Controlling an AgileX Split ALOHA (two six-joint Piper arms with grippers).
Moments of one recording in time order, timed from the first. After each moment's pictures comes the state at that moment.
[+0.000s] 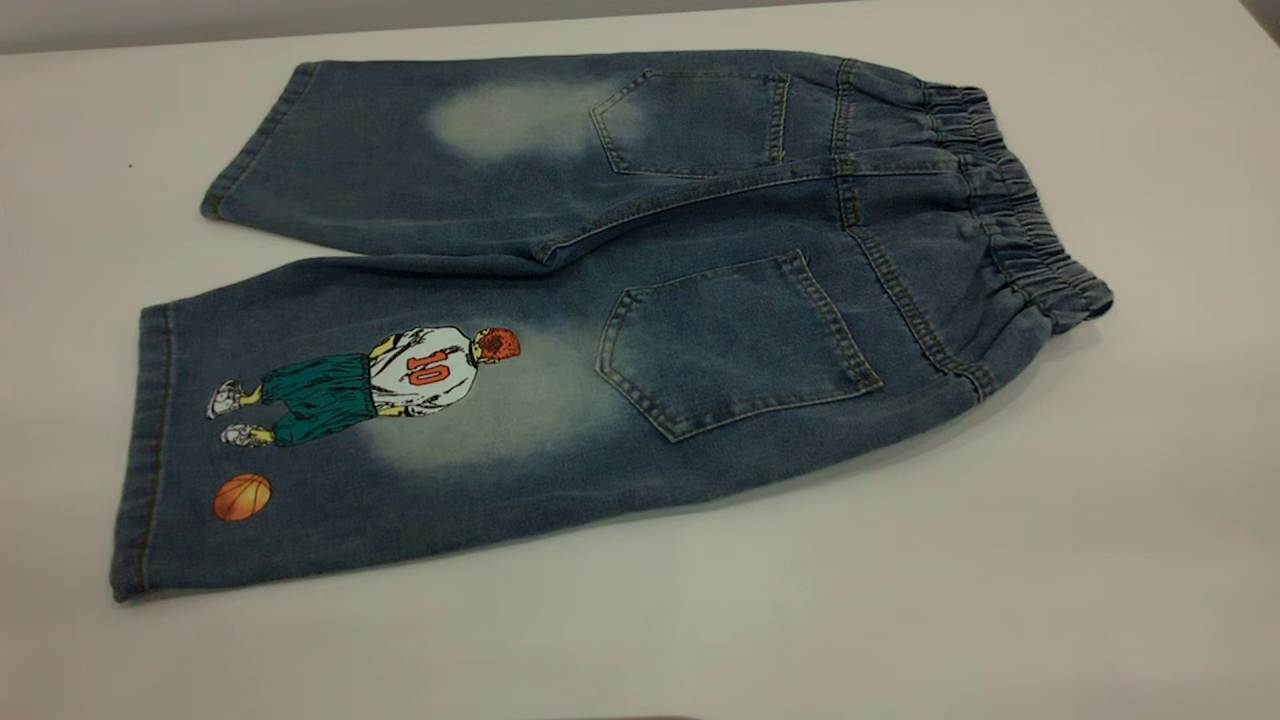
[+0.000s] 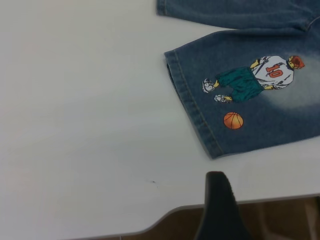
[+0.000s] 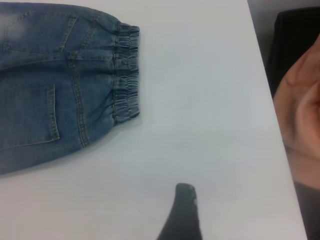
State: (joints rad) left arm -0.04 -0.02 -0.49 -0.03 1.13 0.03; right arm -0.11 -0.01 -0.47 0.12 1.14 -0.05
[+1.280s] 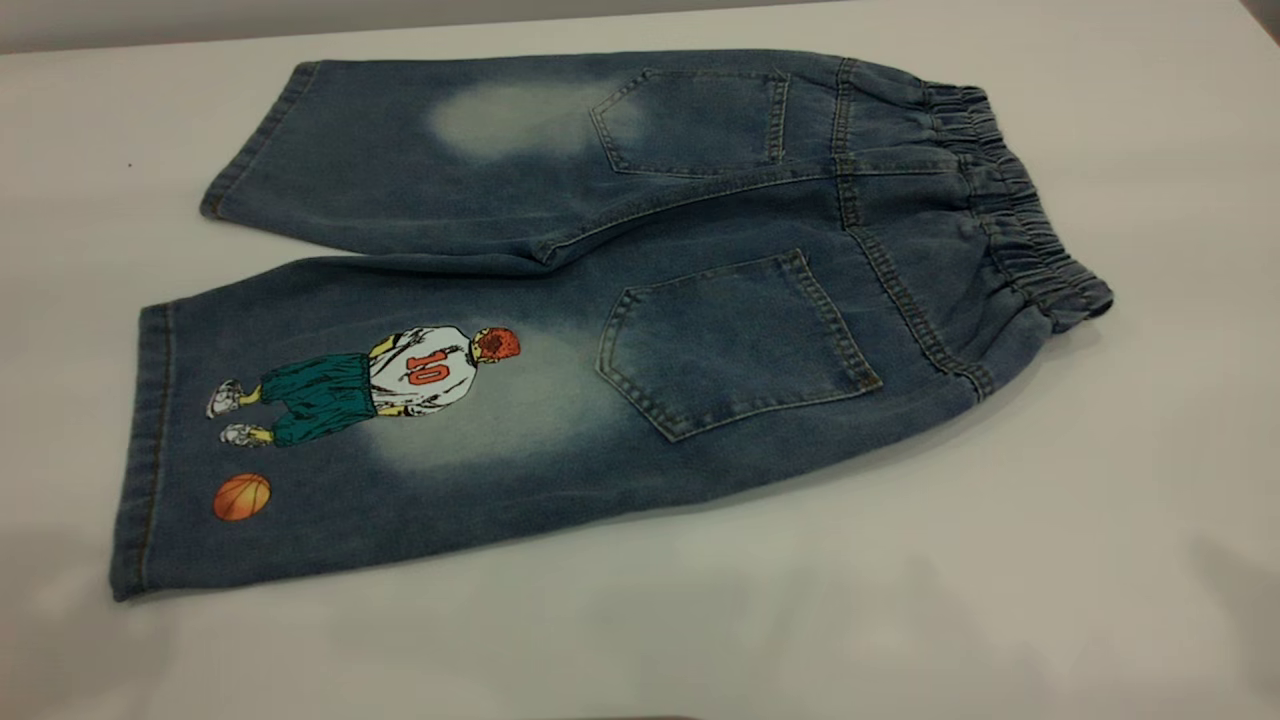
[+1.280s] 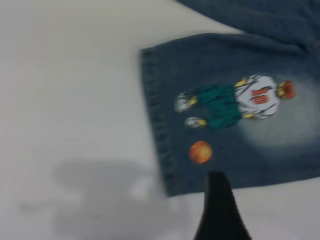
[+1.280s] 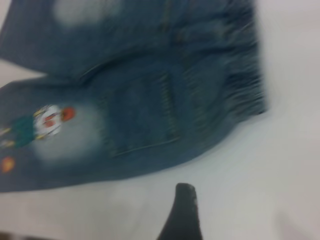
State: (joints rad) left arm -0.04 0.90 -0.68 -0.16 0.71 -0.09; right arm -0.11 0.85 -0.60 0.63 0.82 -0.29
